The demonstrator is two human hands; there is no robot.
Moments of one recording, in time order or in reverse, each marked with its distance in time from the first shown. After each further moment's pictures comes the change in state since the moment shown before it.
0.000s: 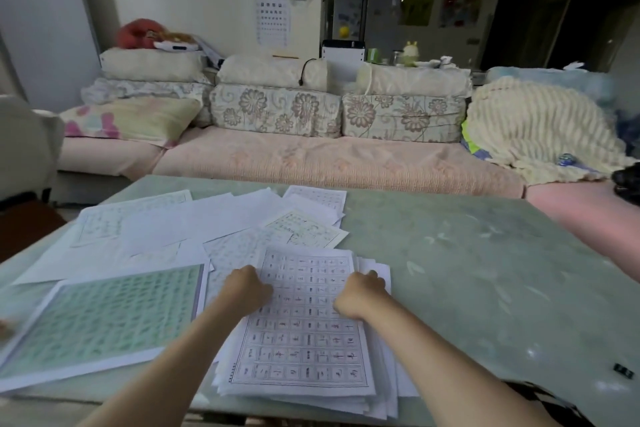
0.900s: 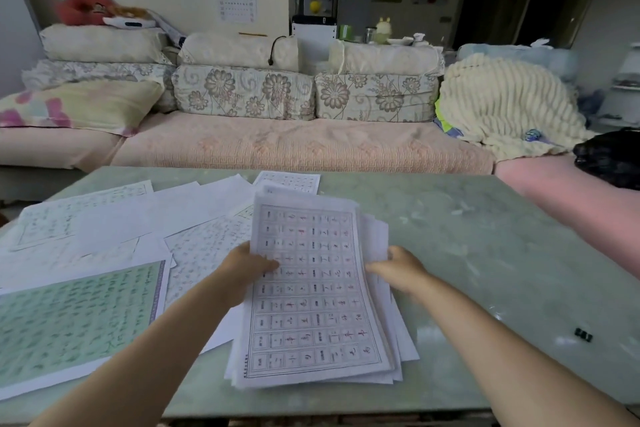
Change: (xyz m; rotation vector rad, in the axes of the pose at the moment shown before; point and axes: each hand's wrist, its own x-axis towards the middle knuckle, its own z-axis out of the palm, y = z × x) left_hand 0.017 0.044 0.024 -0.853 -0.217 -0.062; right_hand 0.019 0.105 -0.039 0.502 0.134 0.118
